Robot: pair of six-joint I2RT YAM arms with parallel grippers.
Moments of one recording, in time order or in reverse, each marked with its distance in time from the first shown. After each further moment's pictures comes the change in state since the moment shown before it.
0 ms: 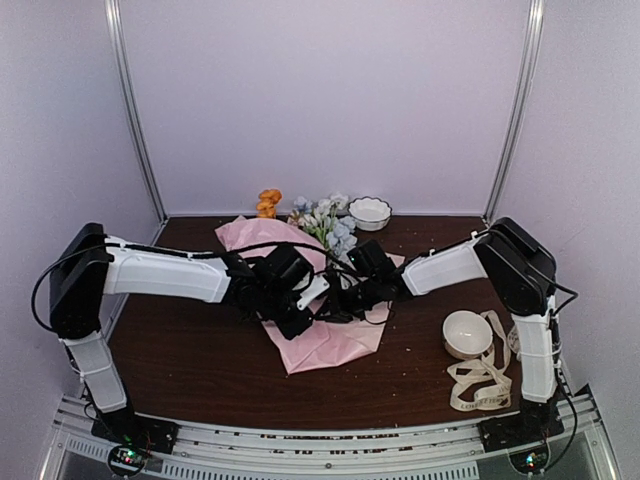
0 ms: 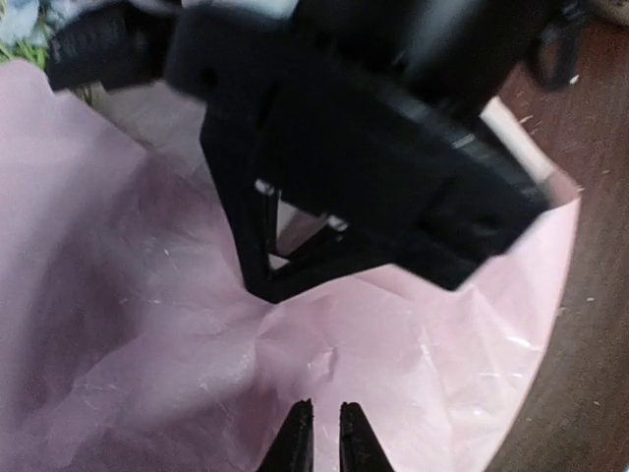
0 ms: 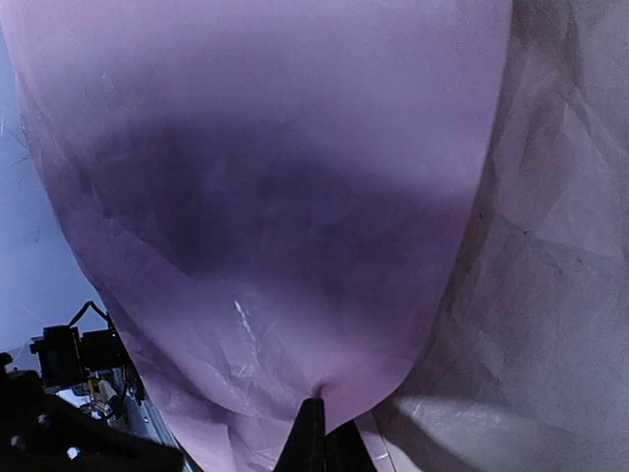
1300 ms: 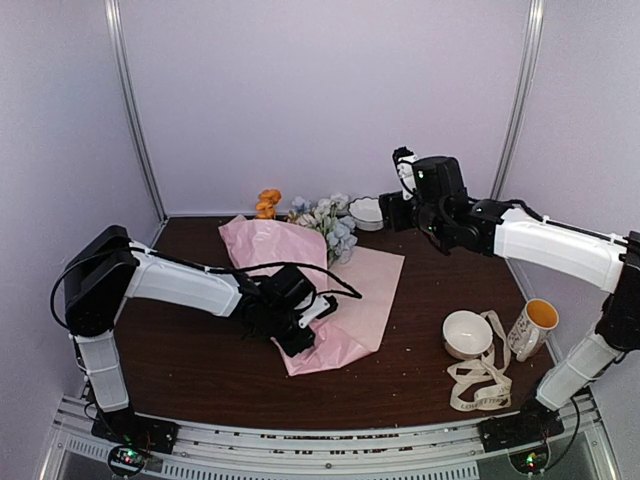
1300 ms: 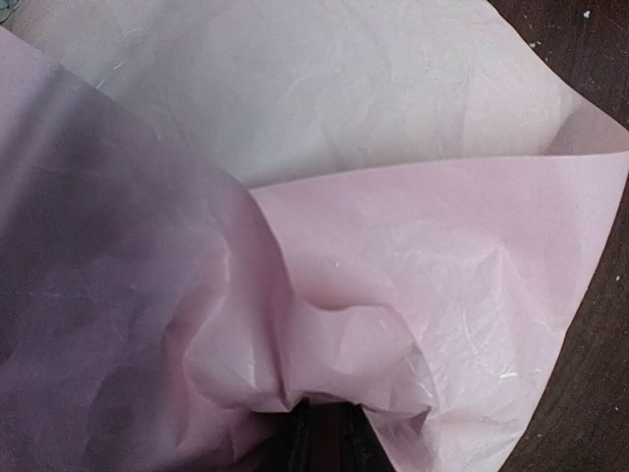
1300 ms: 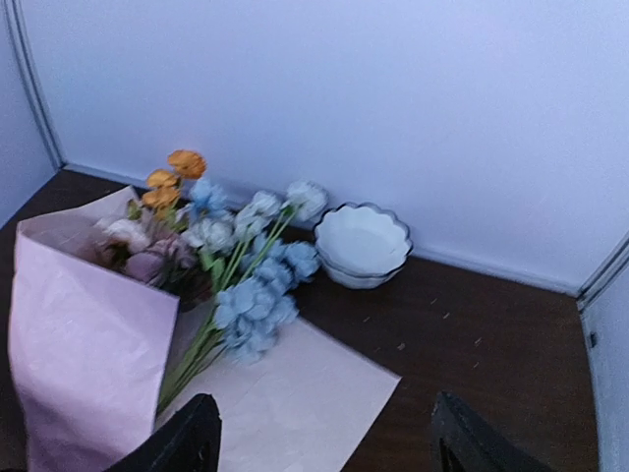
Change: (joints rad) left arm 0.002 0.116 -0.067 0.090 0.069 -0.060; right arm -0.022 -0.583 0.022 -0.159 1.085 -0.676
